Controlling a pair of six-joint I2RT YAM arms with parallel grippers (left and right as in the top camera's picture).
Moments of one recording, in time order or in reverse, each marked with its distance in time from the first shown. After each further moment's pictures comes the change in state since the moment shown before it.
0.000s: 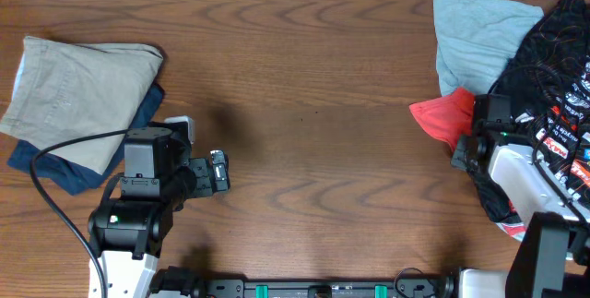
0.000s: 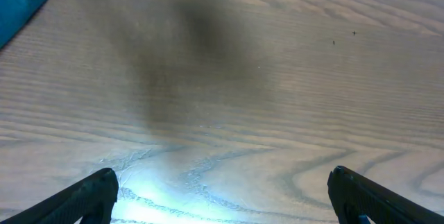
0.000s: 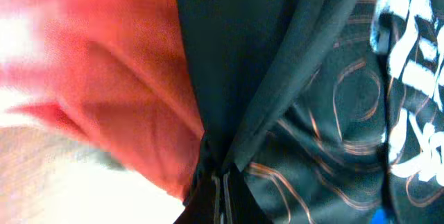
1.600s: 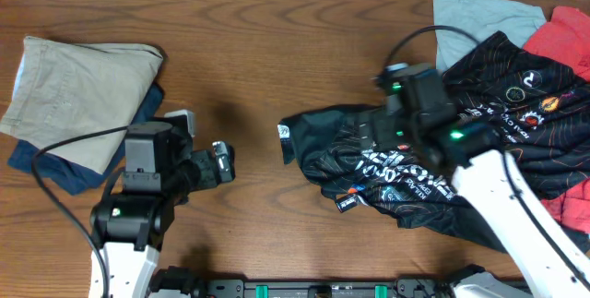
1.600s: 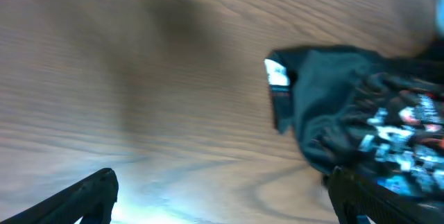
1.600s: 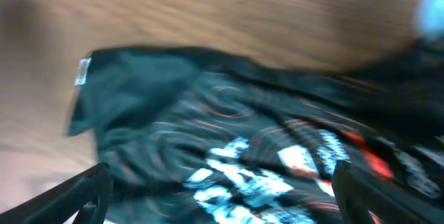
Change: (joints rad) left arm 0.000 0.050 0.000 0.076 0.103 -0.112; right arm 0.512 -0.200 0.310 -0.182 -0.291 -0.086
